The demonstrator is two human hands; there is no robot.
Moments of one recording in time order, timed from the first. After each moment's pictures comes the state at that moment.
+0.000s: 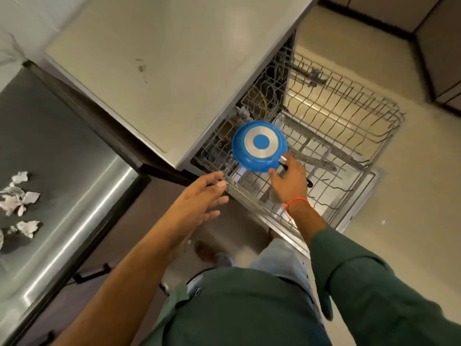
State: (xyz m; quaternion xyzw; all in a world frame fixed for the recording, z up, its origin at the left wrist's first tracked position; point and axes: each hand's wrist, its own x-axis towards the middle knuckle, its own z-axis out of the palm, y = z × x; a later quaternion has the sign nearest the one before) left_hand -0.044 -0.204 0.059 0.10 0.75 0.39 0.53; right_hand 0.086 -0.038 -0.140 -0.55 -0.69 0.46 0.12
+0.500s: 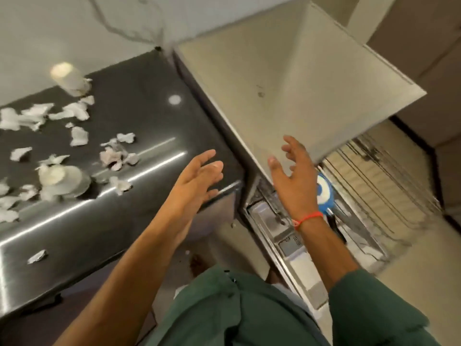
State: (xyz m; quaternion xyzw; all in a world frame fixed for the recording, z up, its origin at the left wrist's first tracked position) left_hand -0.173 -0.365 0.110 0.05 0.68 0.63 0.36; right_hand -0.085 -0.171 0.056 -0.33 -0.76 0.50 0.24
